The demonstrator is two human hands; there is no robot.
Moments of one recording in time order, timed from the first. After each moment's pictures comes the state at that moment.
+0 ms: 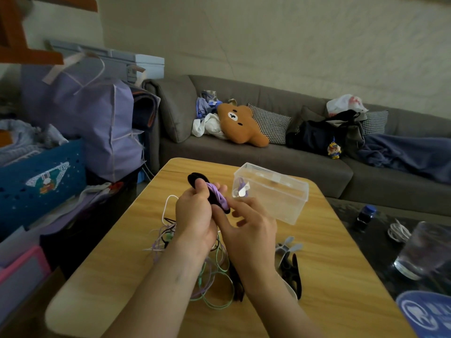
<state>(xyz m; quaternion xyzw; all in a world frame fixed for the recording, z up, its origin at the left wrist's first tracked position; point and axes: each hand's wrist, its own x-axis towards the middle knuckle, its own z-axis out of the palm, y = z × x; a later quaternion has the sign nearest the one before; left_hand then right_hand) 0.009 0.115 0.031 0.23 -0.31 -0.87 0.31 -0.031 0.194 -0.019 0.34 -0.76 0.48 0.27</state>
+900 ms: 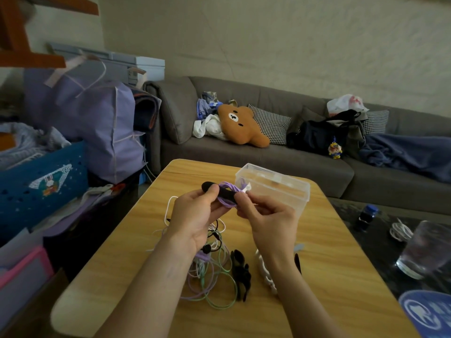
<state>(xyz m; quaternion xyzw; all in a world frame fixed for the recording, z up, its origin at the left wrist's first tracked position) 0.018 0.100 0.028 0.24 -0.43 -0.83 0.26 -0.049 0.213 0.002 0.24 -0.67 0.70 0.06</state>
